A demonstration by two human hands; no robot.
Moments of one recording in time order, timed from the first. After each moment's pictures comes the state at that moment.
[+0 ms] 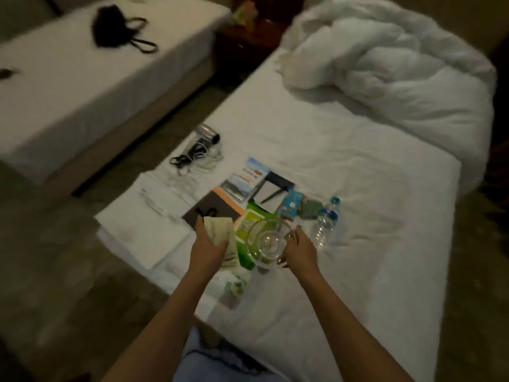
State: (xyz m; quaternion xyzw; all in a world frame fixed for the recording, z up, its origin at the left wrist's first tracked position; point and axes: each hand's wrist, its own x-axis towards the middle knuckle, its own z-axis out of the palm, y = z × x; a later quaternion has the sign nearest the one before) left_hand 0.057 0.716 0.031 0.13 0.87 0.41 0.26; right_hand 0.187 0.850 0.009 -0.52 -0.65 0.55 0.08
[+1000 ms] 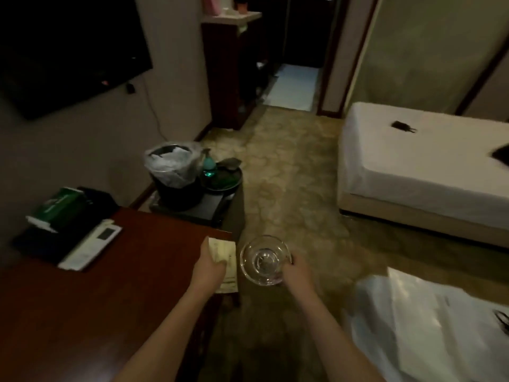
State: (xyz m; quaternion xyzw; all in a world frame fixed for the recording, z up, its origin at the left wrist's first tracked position) left_hand 0.031 0.086 0.087 -0.40 0.75 0.53 -0.04; right_hand -0.057 0.243 0.086 0.00 -0.83 0.52 -0.22
